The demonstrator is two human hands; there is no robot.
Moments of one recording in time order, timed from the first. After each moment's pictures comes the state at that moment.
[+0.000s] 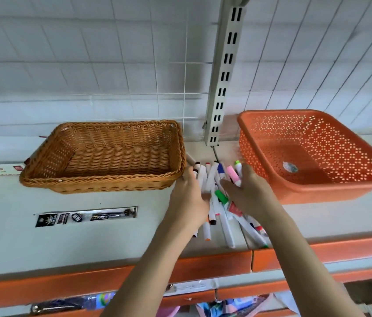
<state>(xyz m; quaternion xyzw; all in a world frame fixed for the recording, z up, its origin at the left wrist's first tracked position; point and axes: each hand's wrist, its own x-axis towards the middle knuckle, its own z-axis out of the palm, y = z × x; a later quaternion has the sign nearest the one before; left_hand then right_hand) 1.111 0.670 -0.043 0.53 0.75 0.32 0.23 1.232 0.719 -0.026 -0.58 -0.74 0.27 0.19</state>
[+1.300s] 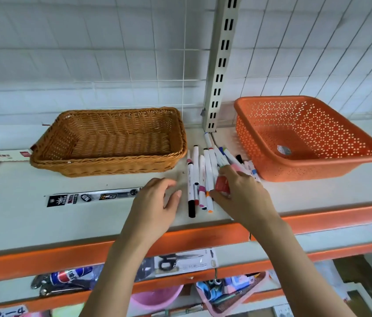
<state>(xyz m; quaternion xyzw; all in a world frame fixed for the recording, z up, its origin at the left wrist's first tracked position) 1.063 0.594 -0.063 0.60 0.71 0.34 0.11 1.235 0.673 -0.051 -0.53 -0.83 0.07 0.16</state>
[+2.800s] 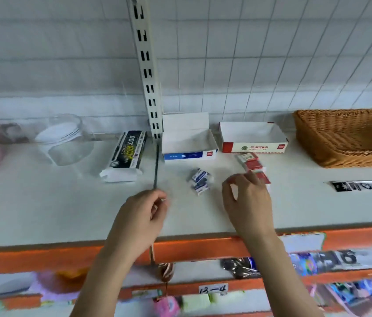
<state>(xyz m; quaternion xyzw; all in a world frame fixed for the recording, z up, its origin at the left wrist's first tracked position) 0.529 0.316 -0.060 0.58 0.74 0.32 0.09 0.706 0.426 -0.076 -0.52 -0.77 0.05 0.37</state>
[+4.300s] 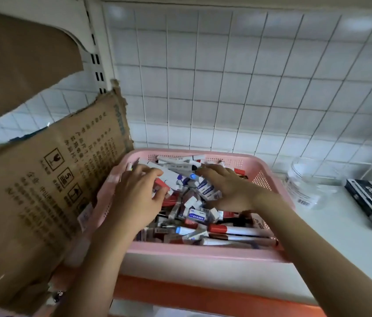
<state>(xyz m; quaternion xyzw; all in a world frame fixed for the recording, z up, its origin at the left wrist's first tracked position) -0.043 0.101 -0.002 0.51 0.82 0.25 -0.04 0.116 0.254 0.011 -0.27 -0.95 0.17 -0.05</state>
